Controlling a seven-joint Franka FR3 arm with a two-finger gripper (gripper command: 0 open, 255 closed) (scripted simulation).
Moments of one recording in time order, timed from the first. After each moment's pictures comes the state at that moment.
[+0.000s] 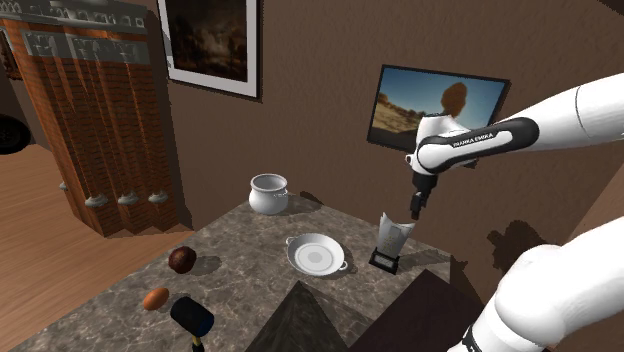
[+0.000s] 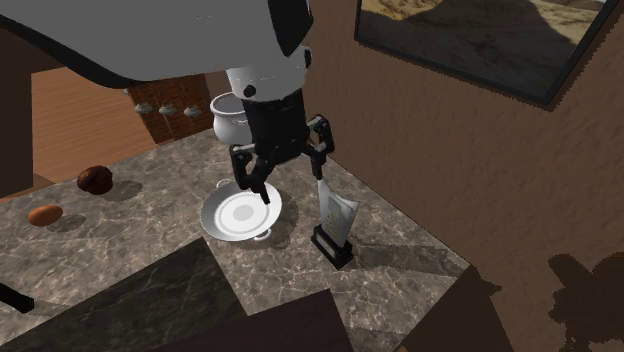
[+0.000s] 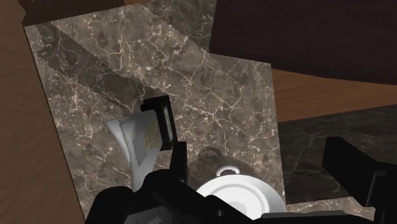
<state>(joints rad) -0.09 -0.43 -0.39 -2.58 -0.33 2.10 -0.45</state>
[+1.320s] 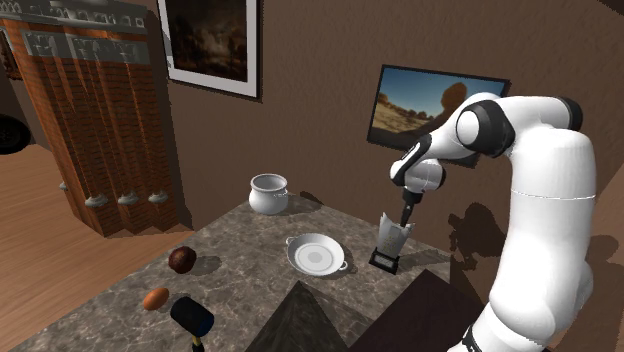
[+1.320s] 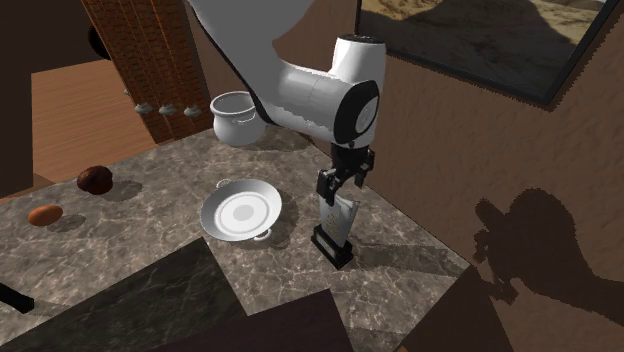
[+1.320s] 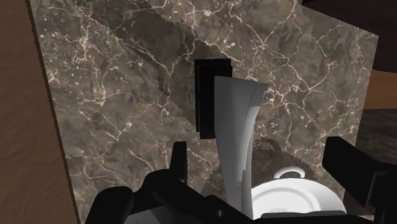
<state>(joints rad) -0.18 0.36 -0.50 -2.22 0.27 2.51 -1.22</state>
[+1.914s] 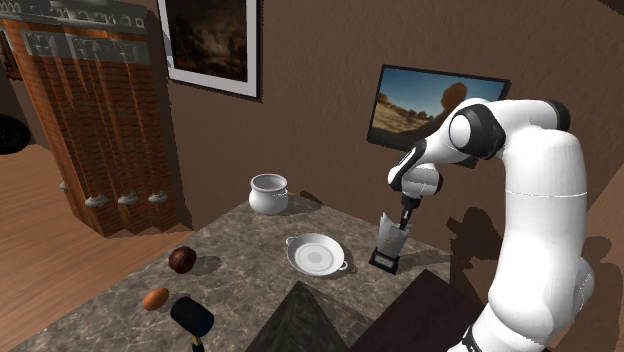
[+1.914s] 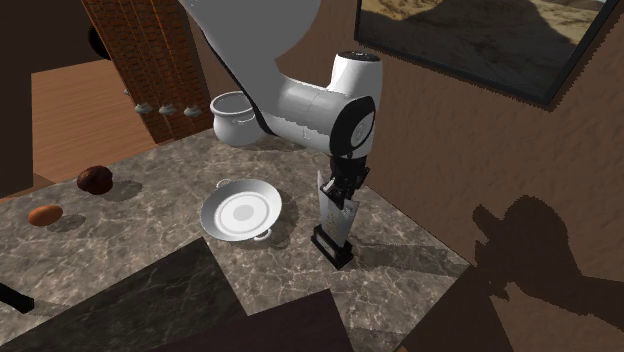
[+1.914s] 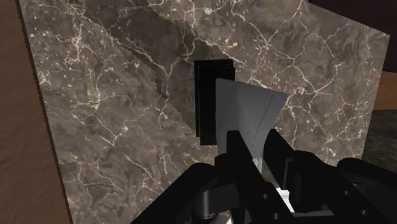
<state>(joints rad) -0.20 0.41 -0.47 -2.22 0.31 2.55 -1.25</state>
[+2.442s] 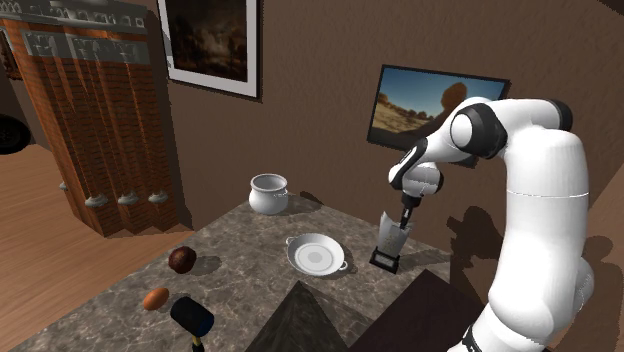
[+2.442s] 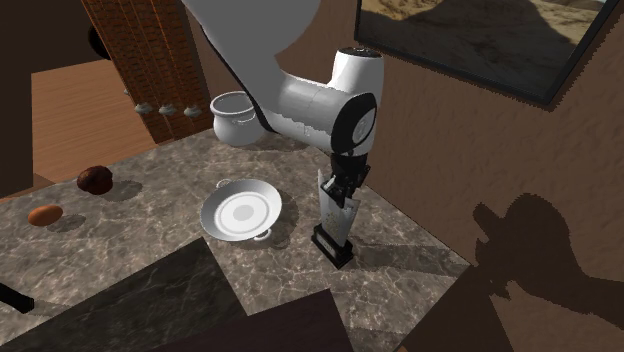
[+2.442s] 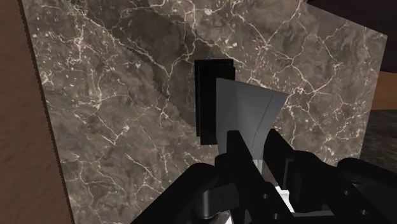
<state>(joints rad) -0.20 0.40 -0.48 -2.22 0.30 2.54 -1.25</state>
